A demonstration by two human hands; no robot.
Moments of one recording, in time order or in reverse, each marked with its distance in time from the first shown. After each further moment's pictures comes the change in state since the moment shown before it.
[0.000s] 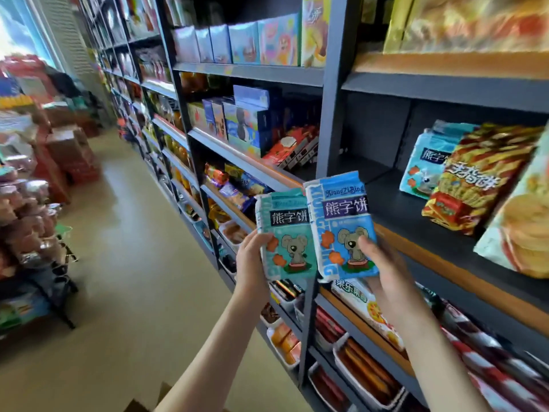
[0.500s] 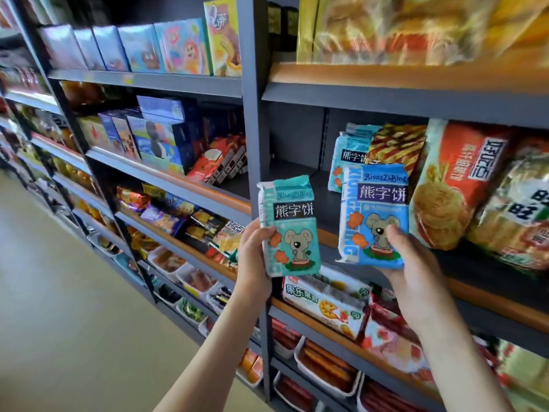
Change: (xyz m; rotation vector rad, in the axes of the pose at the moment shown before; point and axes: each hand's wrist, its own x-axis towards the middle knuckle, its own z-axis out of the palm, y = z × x) left_hand 0.034 -0.020 0.081 -0.031 -0.340 -0.095; right_hand -0.019 -0.042 -0.050 0.097 0.427 -0.212
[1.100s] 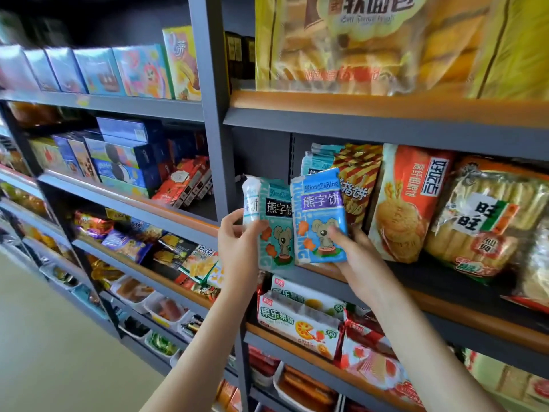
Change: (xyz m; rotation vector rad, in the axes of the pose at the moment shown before) left_hand 0.021 0.016 0.052 0.251 0.166 0.196; right_hand 0.058 0.004 0.011 -0.052 -0.033 0.130
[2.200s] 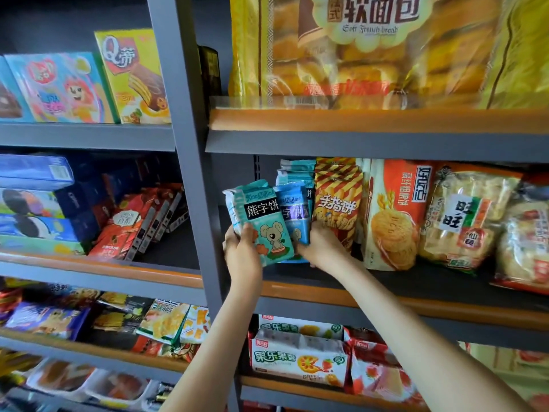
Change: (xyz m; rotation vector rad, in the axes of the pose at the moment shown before) left_hand 0.103 -0.035 0.034 -0.003 -0.153 -0.171; right_hand 0.101 0.012 0.035 -1.225 0.265 -0.133
